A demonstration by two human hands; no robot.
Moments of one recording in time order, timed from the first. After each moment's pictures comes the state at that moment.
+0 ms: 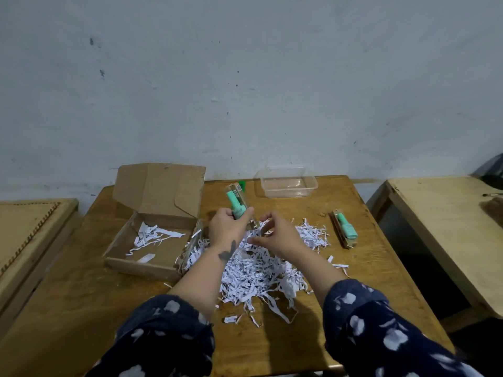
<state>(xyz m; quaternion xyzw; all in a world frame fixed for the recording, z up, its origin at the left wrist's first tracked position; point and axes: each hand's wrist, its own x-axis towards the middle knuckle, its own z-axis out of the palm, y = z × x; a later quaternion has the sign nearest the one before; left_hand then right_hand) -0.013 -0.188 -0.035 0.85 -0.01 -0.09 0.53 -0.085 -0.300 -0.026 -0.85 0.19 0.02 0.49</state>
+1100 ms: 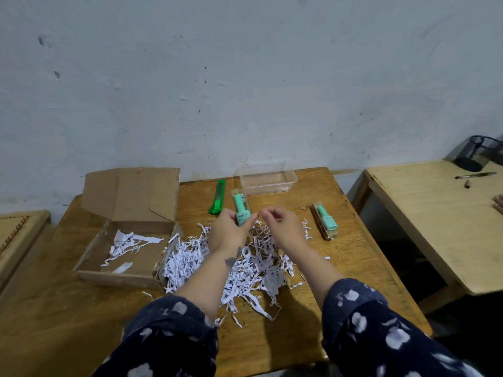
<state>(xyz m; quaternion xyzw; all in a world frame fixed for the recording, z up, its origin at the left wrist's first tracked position) -0.041 -0.226 -0.034 0.90 -0.08 -0.10 0.41 -0.101 -0.335 -0.029 -0.79 0.27 -0.11 0.54</state>
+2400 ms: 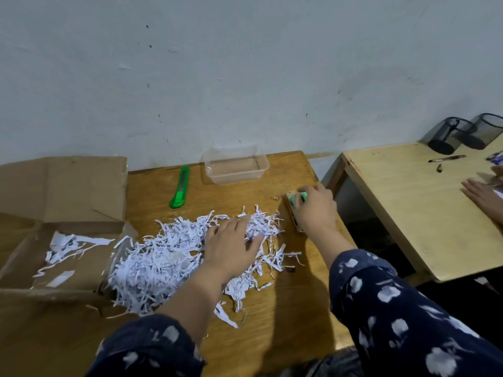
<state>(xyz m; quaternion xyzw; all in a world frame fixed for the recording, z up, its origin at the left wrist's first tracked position) -0.064 -0.272 -0.078 0.92 -0.35 -0.12 0.12 -0.113 -0.464 -0.064 -0.89 0.40 -0.14 0.14</state>
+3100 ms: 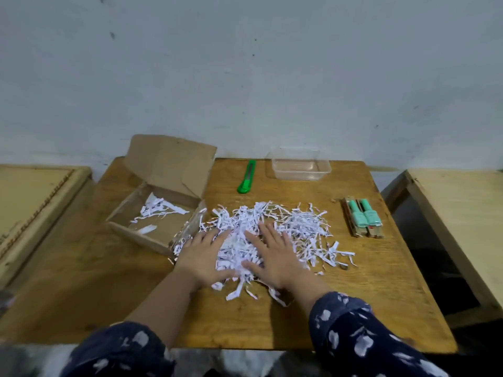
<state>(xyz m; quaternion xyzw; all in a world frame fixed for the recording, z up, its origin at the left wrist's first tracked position) -0.052 -0.092 -0.080 0.94 -0.27 -0.20 0.00 -0.120 -0.282 -0.108 -0.98 -0.02 0.11 0.16</state>
